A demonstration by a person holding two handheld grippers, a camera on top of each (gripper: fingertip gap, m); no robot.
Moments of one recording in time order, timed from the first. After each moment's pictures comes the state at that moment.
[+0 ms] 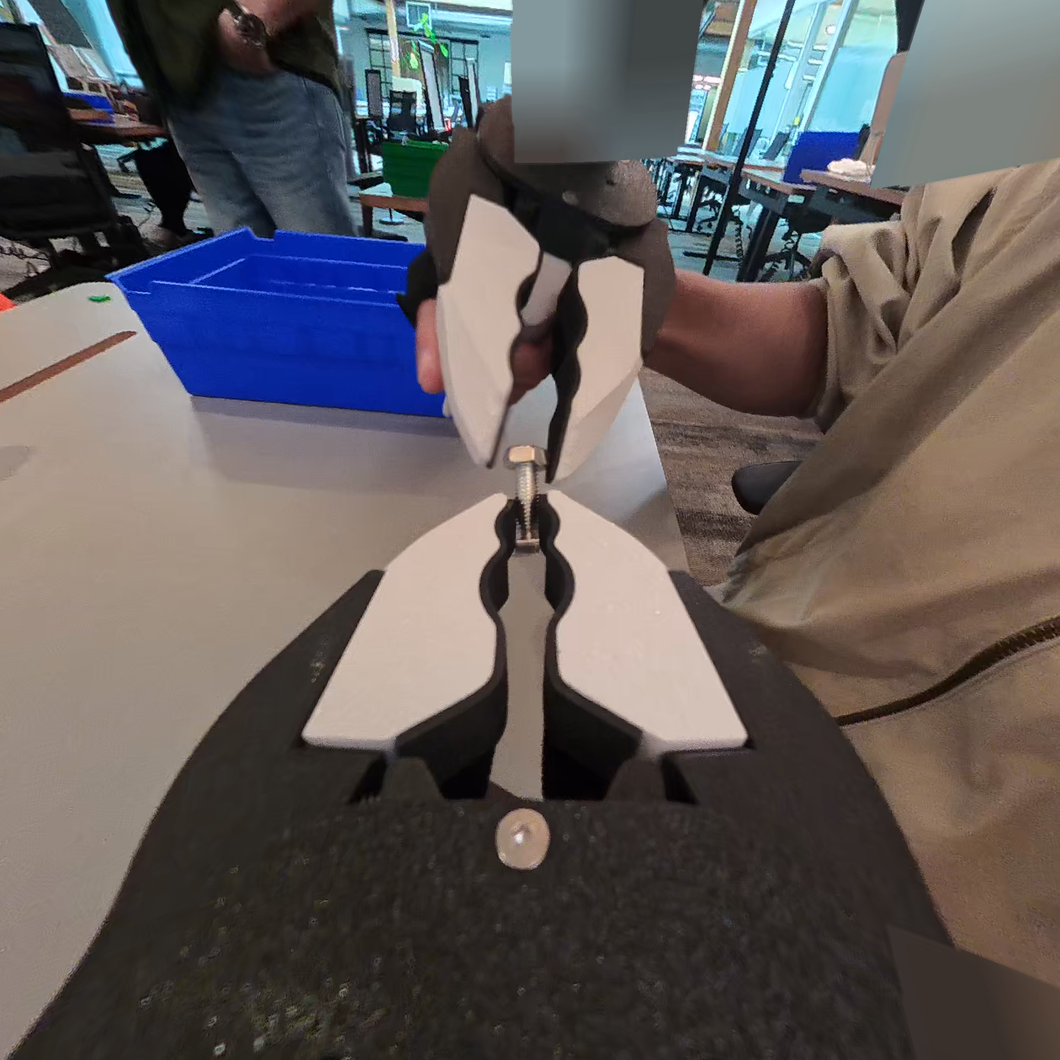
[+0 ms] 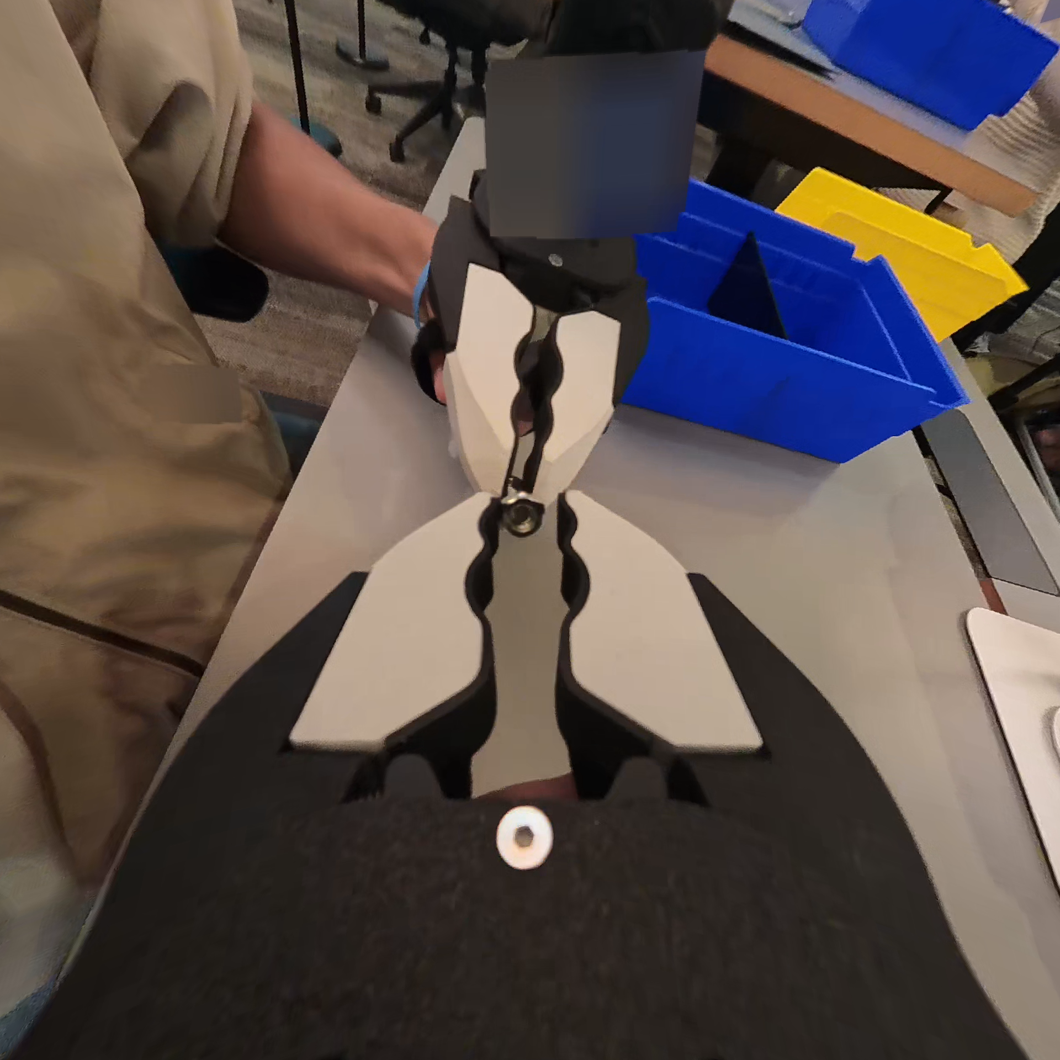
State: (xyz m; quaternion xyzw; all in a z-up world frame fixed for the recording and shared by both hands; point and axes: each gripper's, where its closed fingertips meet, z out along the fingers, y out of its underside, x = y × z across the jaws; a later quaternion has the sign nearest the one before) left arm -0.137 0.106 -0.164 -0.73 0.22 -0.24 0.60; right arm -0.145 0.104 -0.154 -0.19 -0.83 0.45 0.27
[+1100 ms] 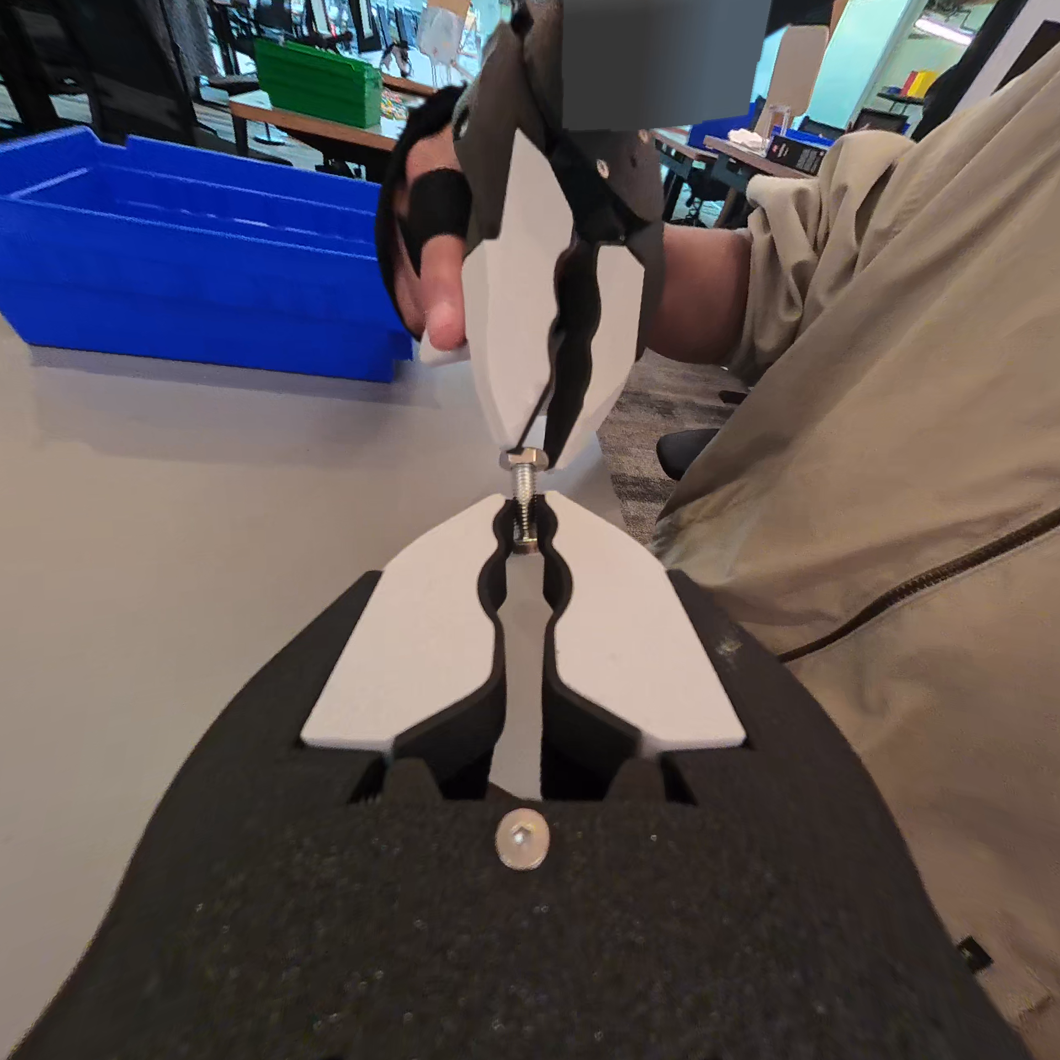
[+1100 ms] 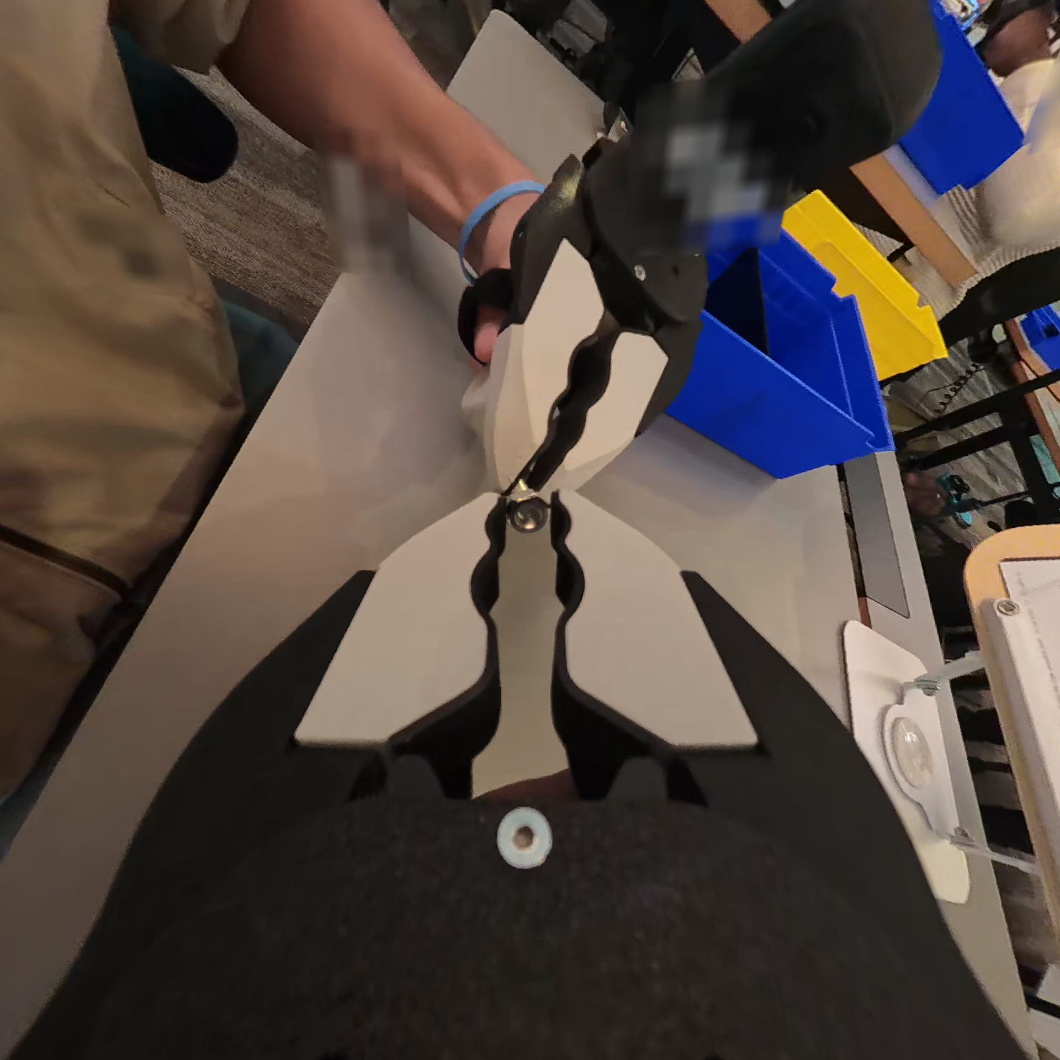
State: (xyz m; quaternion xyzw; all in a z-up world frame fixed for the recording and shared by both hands) left arm -0.128 0.102 -0.173 -0.74 0.26 -0.32 0.54; right arm -0.134 0.103 -0.161 -0.11 -0.86 0.37 0.33
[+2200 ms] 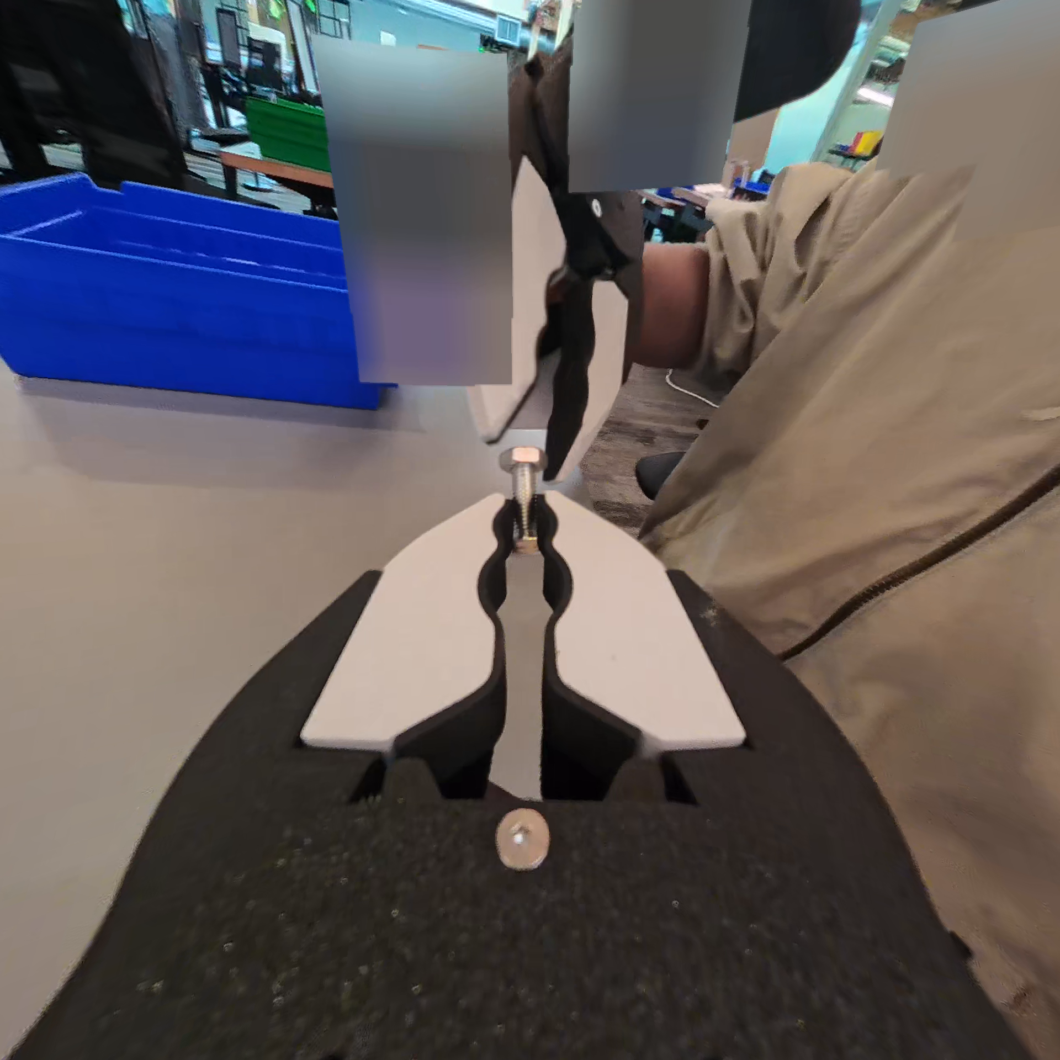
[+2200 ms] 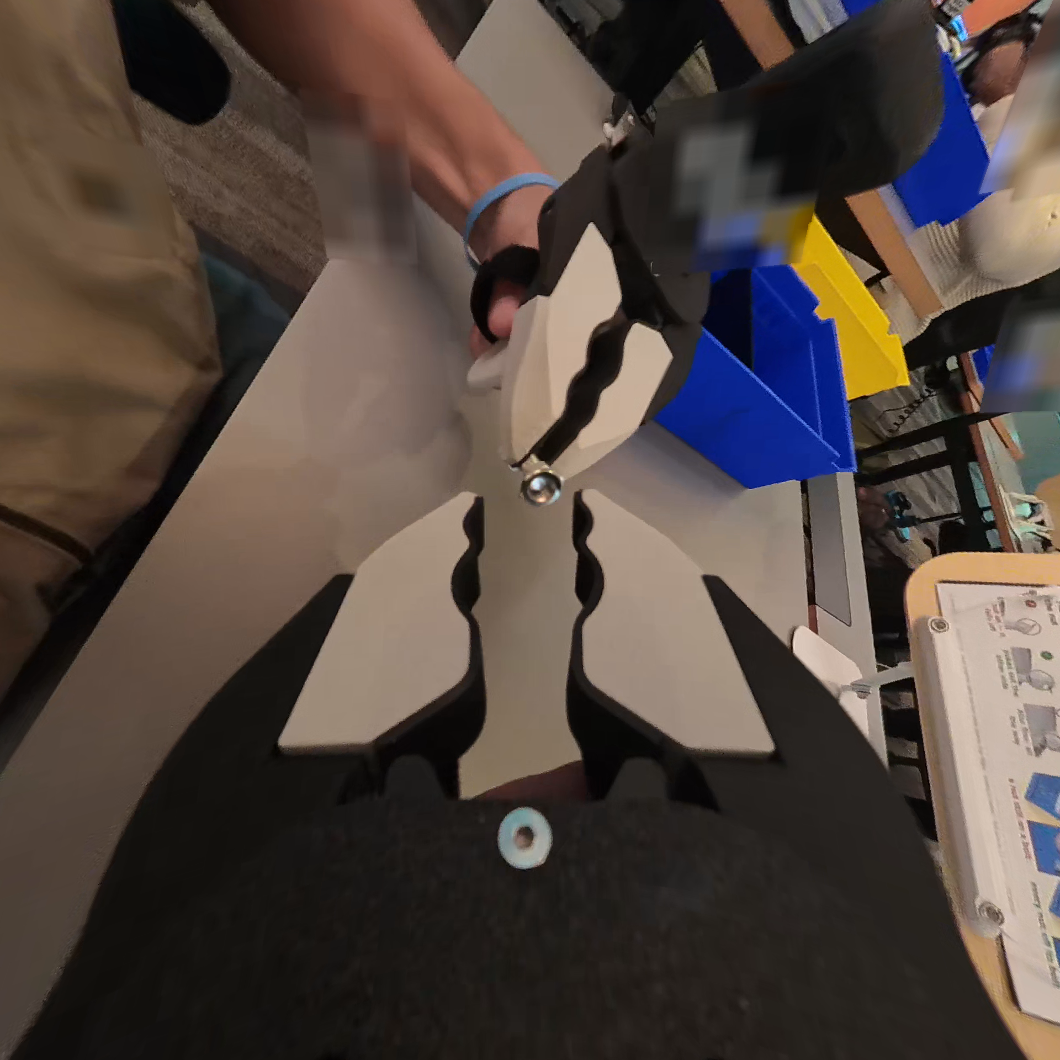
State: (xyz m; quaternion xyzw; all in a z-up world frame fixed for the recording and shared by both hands) left arm -0.129 0.093 -0.164 -0.71 0.26 -0.34 0.56; right arm -0.131 0.101 -0.159 -0.08 -0.87 0.33 0.36
